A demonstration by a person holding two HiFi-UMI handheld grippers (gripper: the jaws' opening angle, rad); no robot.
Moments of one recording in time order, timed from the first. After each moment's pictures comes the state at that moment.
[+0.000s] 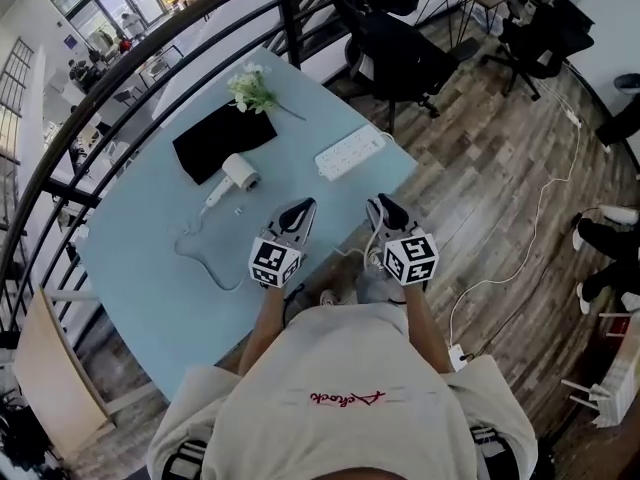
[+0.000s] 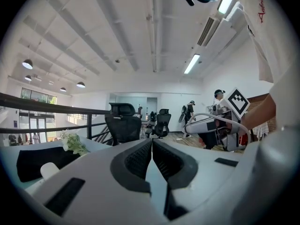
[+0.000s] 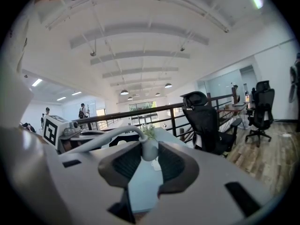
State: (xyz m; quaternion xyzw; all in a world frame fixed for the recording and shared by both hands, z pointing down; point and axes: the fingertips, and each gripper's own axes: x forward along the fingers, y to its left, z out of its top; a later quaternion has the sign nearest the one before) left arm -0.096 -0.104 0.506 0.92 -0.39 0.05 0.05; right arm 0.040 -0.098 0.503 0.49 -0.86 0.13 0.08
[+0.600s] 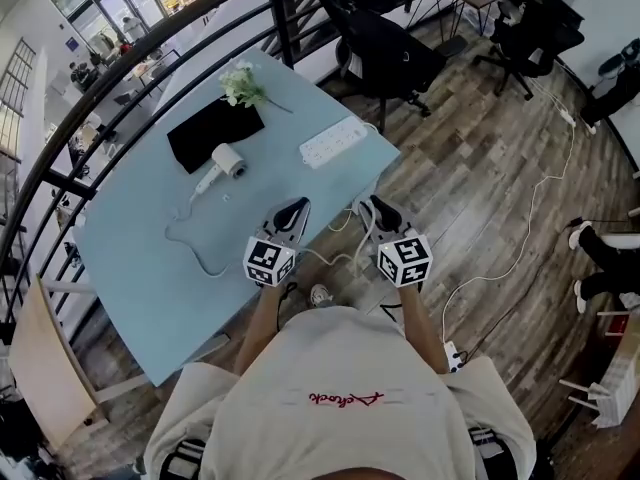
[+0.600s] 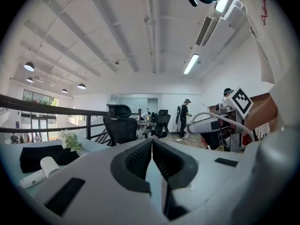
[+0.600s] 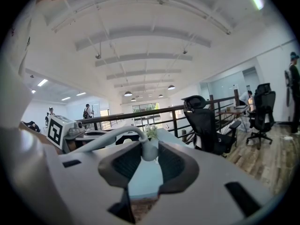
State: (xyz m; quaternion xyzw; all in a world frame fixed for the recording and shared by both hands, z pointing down) left arm -0.062 -0.051 0.495 0.91 -0.40 0.04 0.05; right arm 0.068 -0.038 0.489 0.48 -0.87 0.12 0.08
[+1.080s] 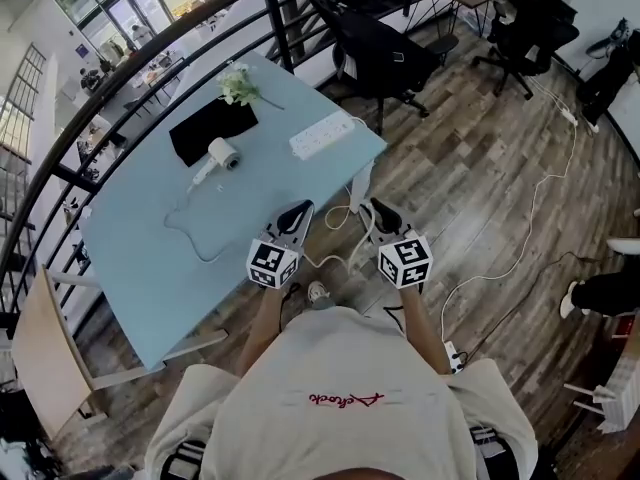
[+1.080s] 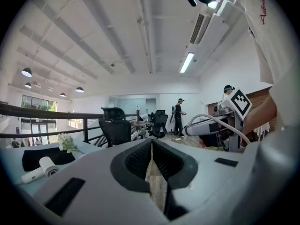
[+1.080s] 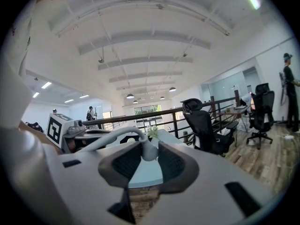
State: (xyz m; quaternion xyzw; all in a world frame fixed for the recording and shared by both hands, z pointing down) left arm -0.001 0.016 0.478 0.91 -0.40 0.05 0.03; right arm 0.122 0.025 0.481 0.47 -0.87 0.11 0.06
